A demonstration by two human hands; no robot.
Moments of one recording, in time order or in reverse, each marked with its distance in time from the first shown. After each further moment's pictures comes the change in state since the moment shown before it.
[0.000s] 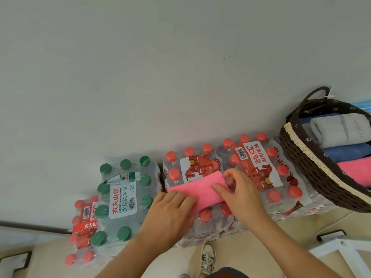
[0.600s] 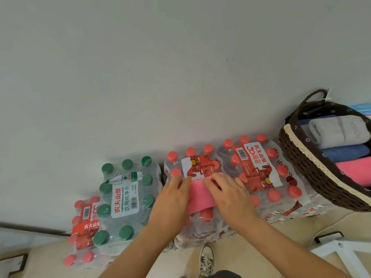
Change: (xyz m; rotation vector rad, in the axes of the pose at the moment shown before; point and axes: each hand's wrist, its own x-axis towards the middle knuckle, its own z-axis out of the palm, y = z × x) left_hand 0.023 0.001 -0.010 -0.174 -0.167 -0.313; right_hand -0.008 -0.013 0.018 -0.646 0.049 -0.576
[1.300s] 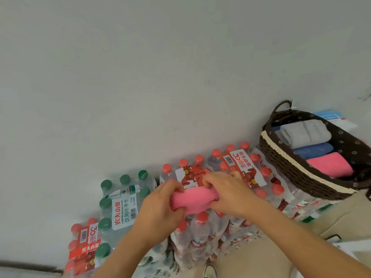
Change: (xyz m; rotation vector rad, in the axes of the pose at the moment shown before) left_hand -0.027 0.002 -0.052 -0.419 0.125 0.040; right_hand 0.015 0.008 -0.069 0.300 -0.350 0.142
